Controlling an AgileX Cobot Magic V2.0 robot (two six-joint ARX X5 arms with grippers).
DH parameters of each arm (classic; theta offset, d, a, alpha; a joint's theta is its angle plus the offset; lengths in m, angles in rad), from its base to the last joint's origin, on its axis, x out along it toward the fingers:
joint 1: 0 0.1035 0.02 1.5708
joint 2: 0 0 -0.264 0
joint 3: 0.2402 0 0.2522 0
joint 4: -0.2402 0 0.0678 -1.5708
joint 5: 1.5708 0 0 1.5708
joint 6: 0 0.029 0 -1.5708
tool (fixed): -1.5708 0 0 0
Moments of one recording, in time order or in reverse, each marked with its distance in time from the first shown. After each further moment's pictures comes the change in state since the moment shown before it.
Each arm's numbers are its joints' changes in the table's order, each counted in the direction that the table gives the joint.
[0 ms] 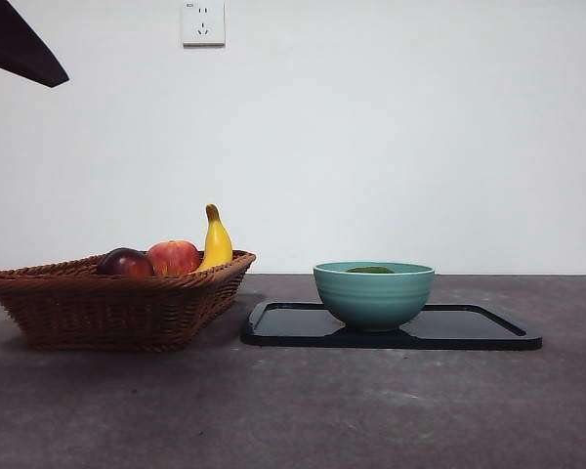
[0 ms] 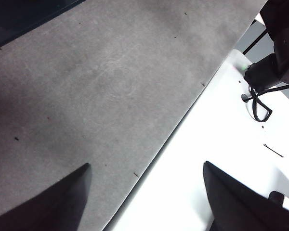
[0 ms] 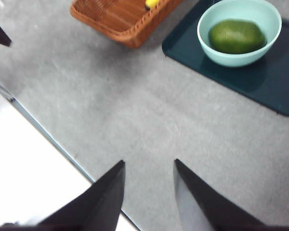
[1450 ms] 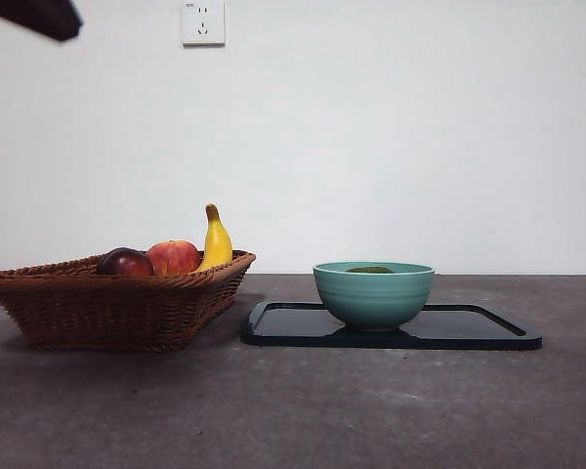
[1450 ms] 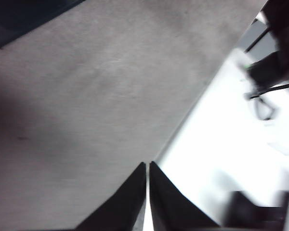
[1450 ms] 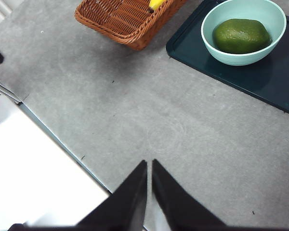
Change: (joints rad) left arm 0.000 0.002 0.000 -0.007 0.074 0.054; right arm 0.000 -0.003 0.000 0.000 0.023 0.017
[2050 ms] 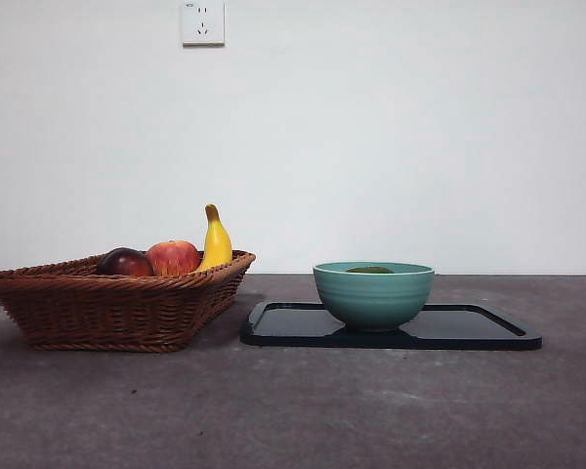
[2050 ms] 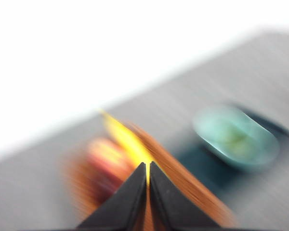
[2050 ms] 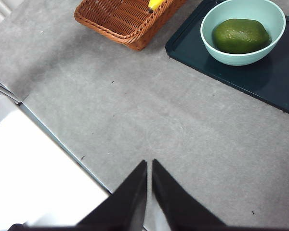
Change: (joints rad) left arm 0.449 0.370 -0.201 0.632 0.172 0.230; right arm 0.000 0.000 0.000 0.000 0.000 0.000
